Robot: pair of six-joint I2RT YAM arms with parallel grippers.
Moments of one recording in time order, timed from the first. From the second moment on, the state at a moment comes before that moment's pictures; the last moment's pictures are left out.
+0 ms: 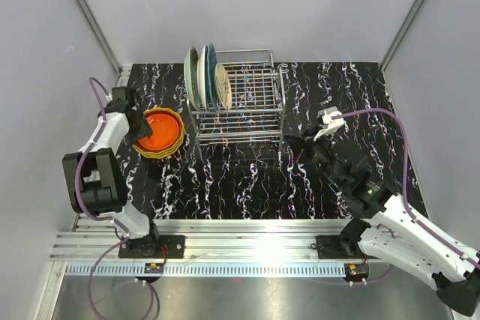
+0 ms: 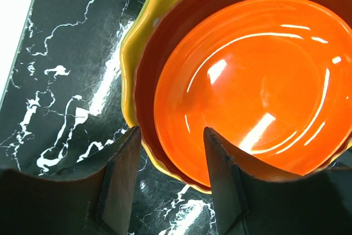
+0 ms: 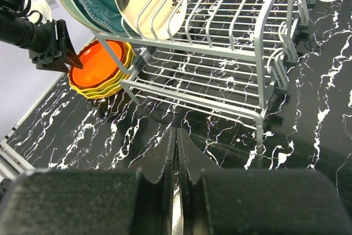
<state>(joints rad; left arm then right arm) 0.17 1.60 1.15 -0.63 -0.13 -0.34 0.77 0.73 0.71 -0.07 0.20 0.34</state>
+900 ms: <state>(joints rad) 0.20 1.68 1.15 -0.60 -0.05 -0.37 0.77 0.73 0.71 -0.07 0.23 0.34</state>
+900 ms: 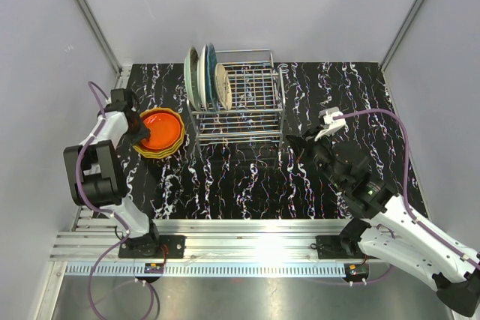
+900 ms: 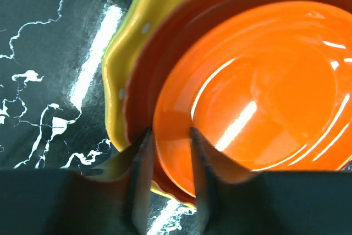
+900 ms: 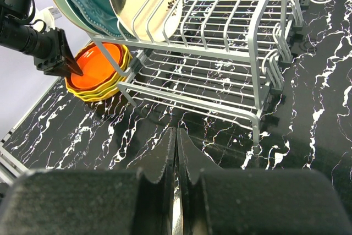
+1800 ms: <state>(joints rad) 0.20 1.37 1.08 -0.58 -0.12 -0.43 0.77 0.80 0.77 -0.12 0.01 0.33</state>
